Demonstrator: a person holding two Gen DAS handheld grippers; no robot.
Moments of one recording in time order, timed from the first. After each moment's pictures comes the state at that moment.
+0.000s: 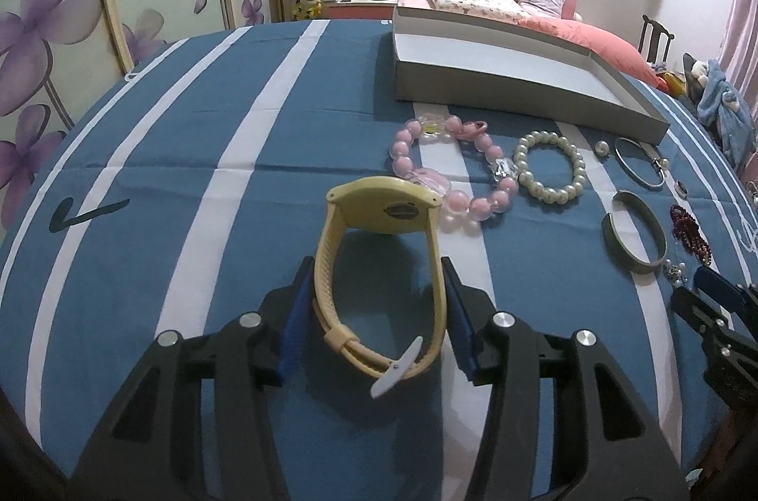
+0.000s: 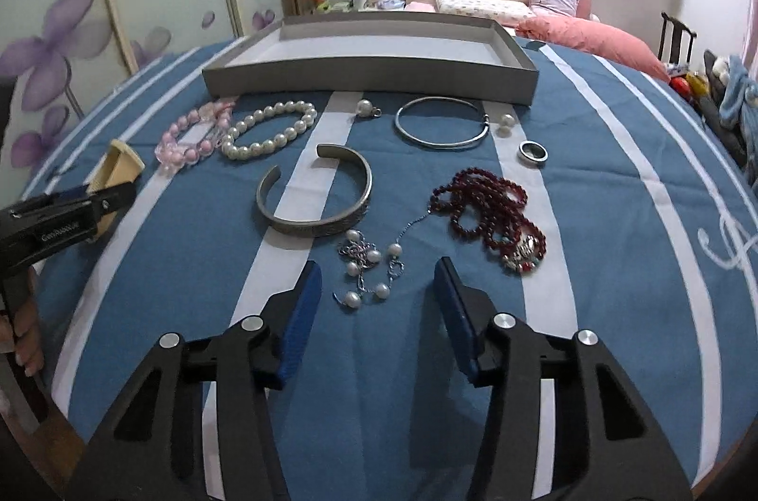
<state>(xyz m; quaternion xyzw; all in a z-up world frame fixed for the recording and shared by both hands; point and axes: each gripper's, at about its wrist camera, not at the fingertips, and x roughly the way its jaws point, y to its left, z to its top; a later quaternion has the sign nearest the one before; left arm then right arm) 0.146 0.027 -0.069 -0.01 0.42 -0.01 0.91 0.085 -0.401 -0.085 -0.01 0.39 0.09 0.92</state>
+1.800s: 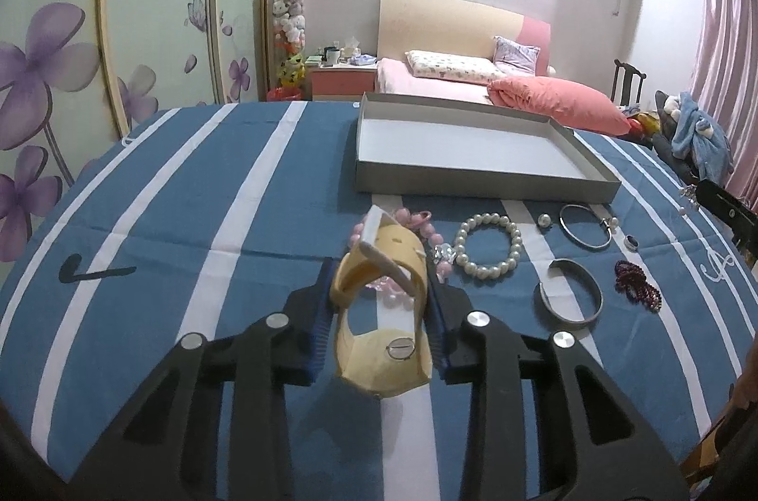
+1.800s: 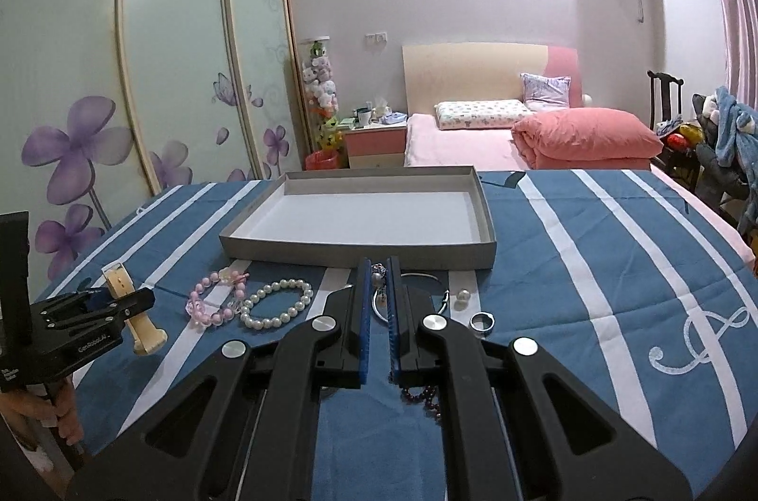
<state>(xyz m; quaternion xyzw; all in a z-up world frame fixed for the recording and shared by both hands) 0.132 0.005 -0.024 -0.02 0.32 -0.04 0.95 0.091 -0.447 -0.006 0.04 0.22 0.11 0.97</state>
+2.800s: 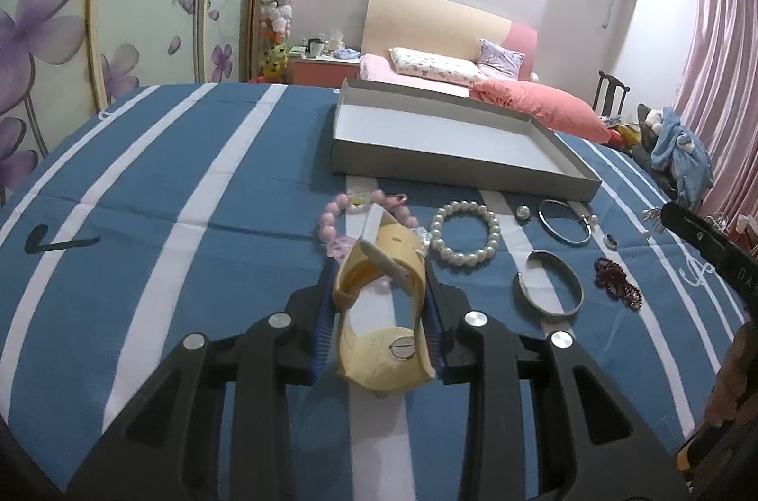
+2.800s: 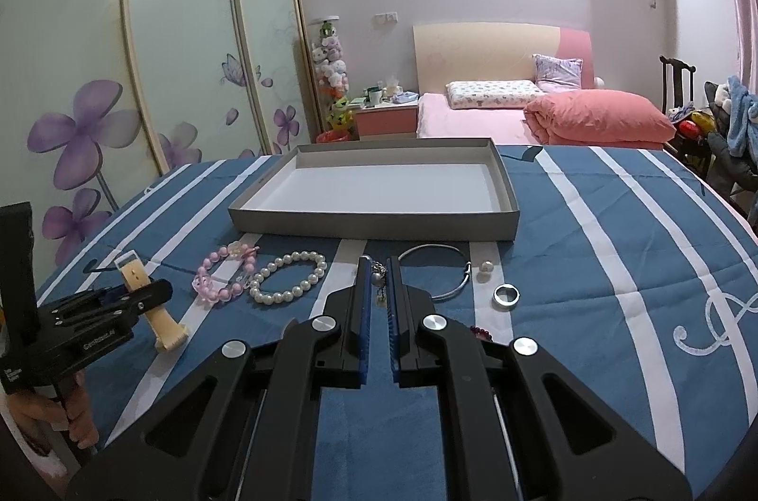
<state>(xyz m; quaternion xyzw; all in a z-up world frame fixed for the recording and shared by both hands) 0.129 0.006 -0.041 -0.05 0.32 -0.07 0.94 0.091 -0.434 -0.021 0.04 0.25 0.12 0.96</state>
